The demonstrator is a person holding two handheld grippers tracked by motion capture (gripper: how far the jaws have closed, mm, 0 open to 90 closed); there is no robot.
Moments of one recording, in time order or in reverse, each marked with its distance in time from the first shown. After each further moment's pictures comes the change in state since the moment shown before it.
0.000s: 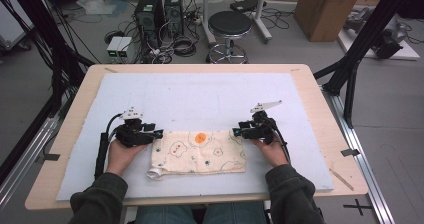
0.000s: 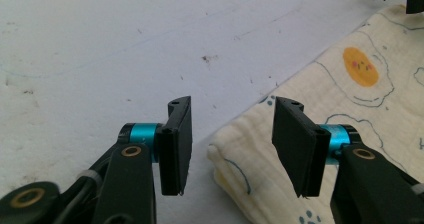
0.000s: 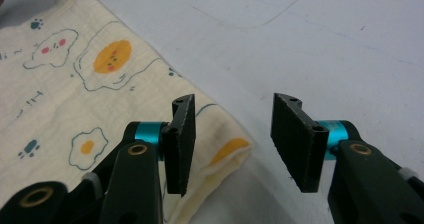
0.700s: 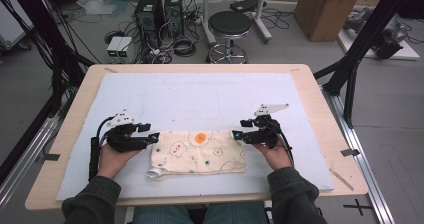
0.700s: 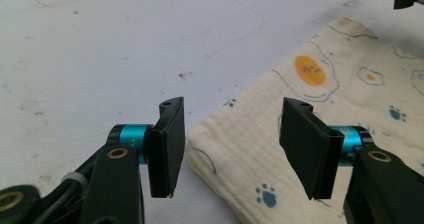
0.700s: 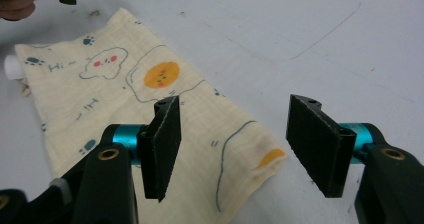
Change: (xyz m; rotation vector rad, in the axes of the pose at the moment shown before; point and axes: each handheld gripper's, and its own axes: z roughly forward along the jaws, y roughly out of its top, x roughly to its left) left arm -0.011 0.000 -0.030 -0.099 -0.041 0.073; right arm 0.025 0.003 -0.026 -0.099 0.018 -0.074
